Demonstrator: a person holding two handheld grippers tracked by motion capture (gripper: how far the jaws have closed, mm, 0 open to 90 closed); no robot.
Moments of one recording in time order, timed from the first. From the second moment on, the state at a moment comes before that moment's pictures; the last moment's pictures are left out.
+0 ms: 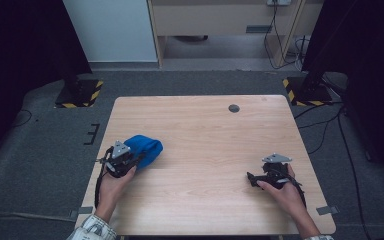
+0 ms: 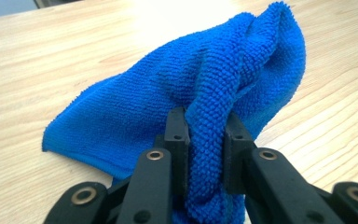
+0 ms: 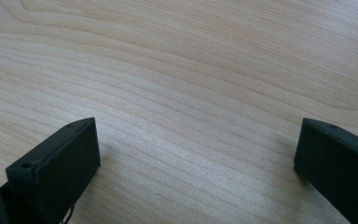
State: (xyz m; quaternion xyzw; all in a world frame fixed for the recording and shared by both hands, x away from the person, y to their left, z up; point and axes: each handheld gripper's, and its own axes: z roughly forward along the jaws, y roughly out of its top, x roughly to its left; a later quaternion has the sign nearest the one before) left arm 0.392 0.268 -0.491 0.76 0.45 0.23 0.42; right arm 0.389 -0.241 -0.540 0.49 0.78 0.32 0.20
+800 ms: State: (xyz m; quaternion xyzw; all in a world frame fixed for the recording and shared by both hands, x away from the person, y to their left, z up) left arm 0.419 0.203 -0.463 0.79 0.38 0.22 0.44; right arm 0.390 -0.241 -0.540 0.49 0.78 0.32 0.20
